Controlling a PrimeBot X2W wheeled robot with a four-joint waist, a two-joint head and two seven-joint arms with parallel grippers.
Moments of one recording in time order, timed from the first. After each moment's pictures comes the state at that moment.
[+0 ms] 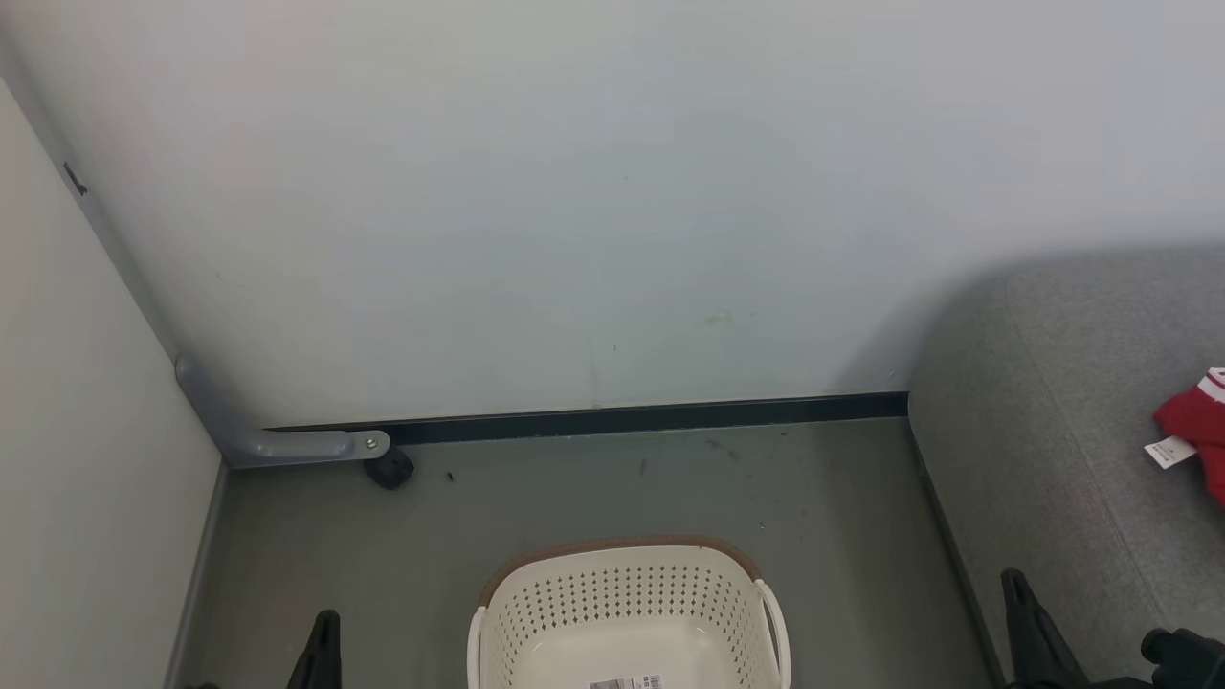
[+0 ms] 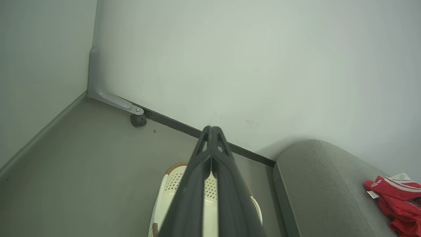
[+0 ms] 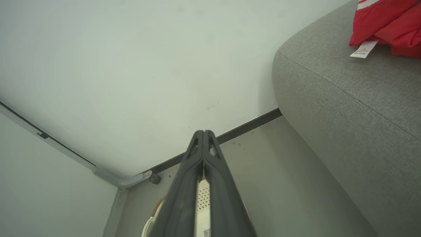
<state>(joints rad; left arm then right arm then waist) 0.05 0.17 -0.20 0.13 -0.80 0.06 -0.15 -0.01 -0.24 0.24 0.16 0.78 -0.06 -0.15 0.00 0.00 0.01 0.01</state>
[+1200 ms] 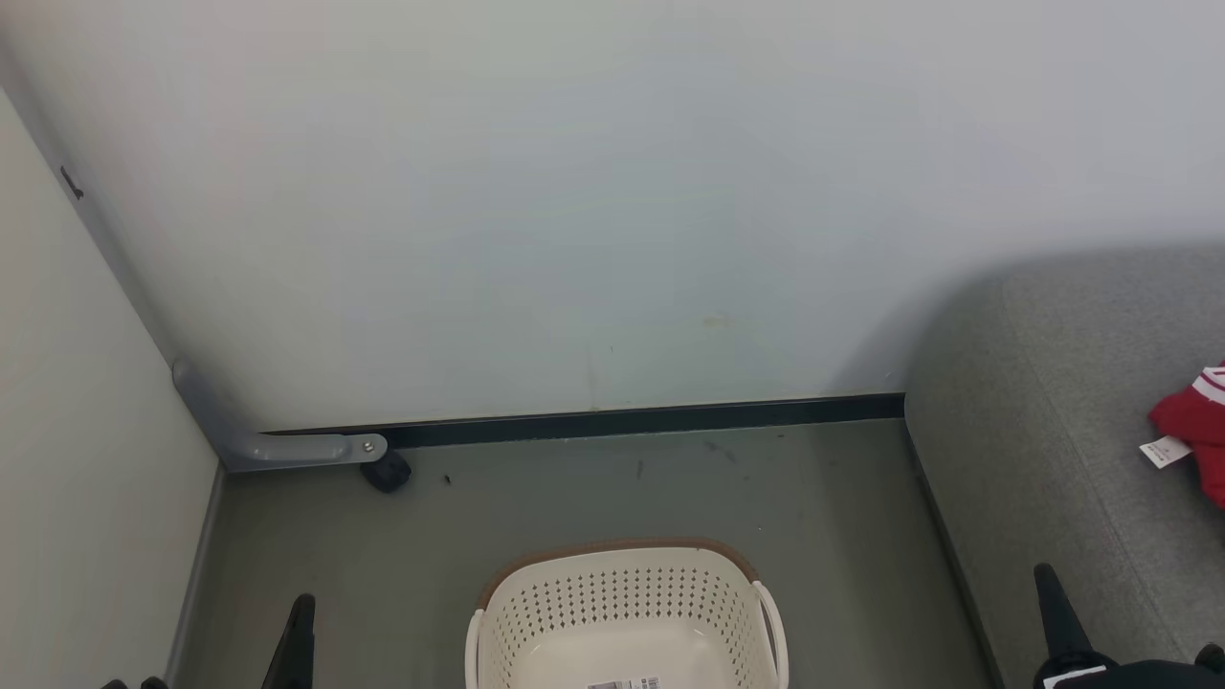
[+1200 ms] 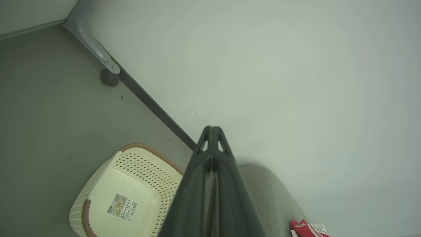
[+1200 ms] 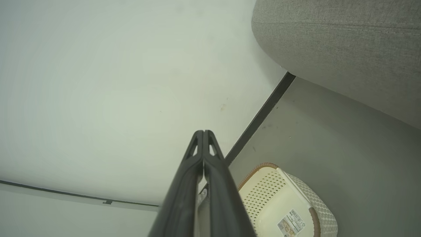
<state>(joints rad) -0.02 0.10 -0.05 0.21 -1.20 -0.03 -0.01 -0.05 -0.14 0.05 0.23 1.20 0.03 -0.01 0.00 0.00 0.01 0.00</state>
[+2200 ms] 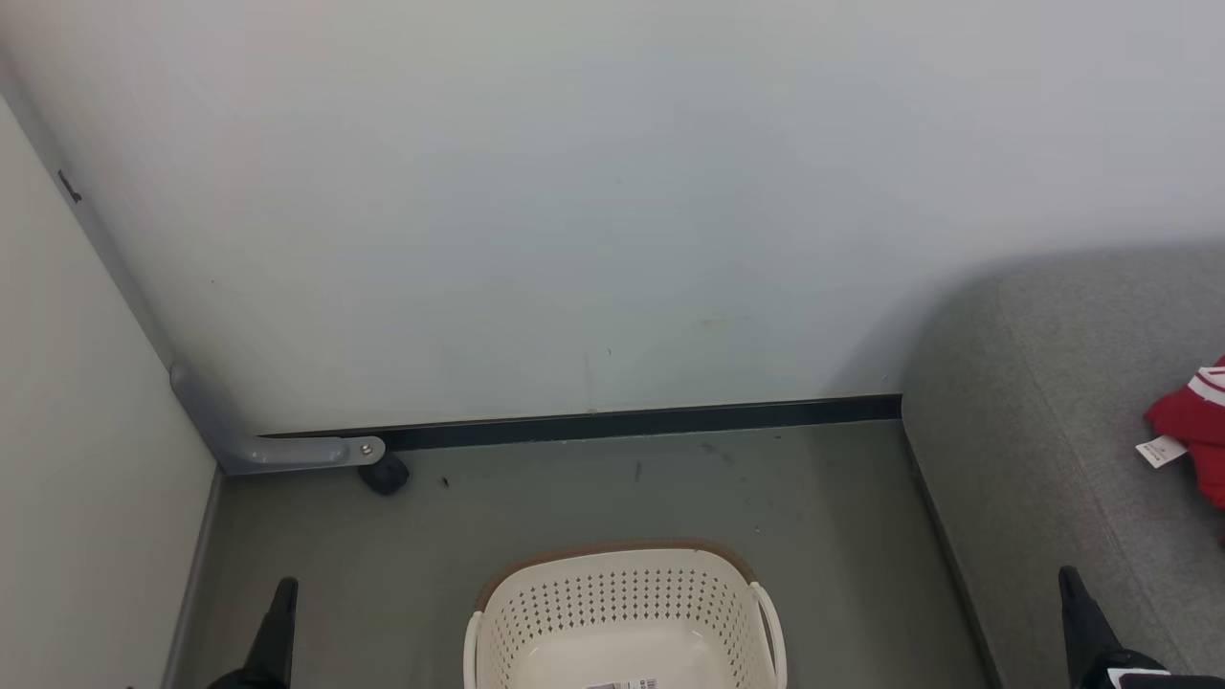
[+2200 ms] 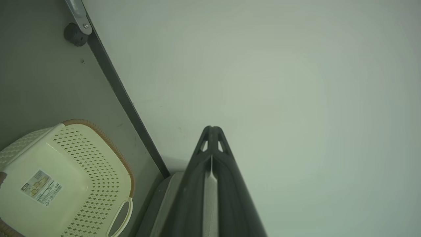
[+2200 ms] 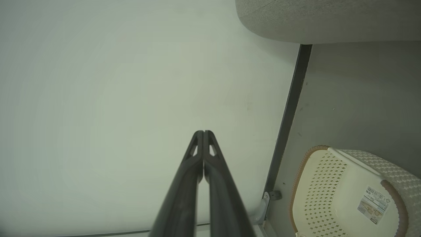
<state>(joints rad) -0.06 0.06 0.07 0.28 -1.52 -0.11 0.09 -0.08 -0.06 -0.10 0.28 1.53 0.10 0.09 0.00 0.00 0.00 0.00</state>
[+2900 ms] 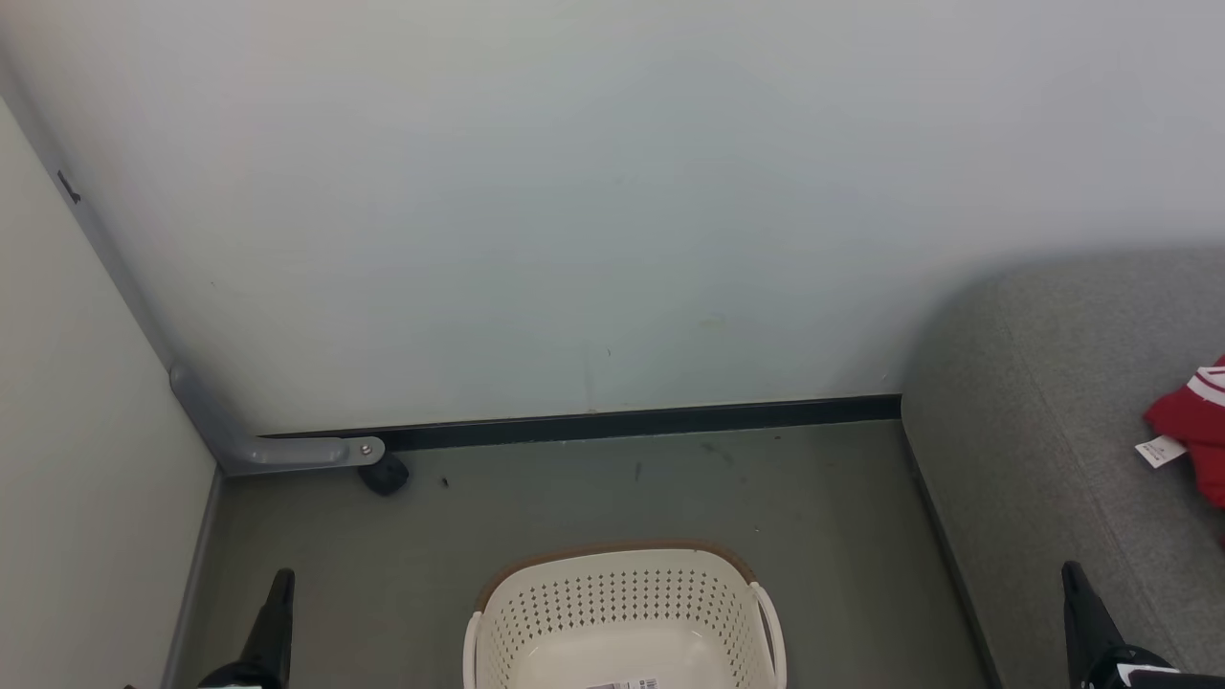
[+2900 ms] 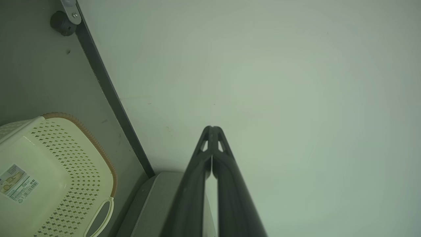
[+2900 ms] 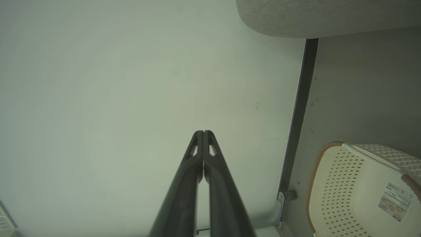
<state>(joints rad) -0.08 0.04 0.09 0.29 -1.60 -0.12 0.11 -0.09 -0.04 -0.13 0.30 1.59 0.12 0.11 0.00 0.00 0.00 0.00</state>
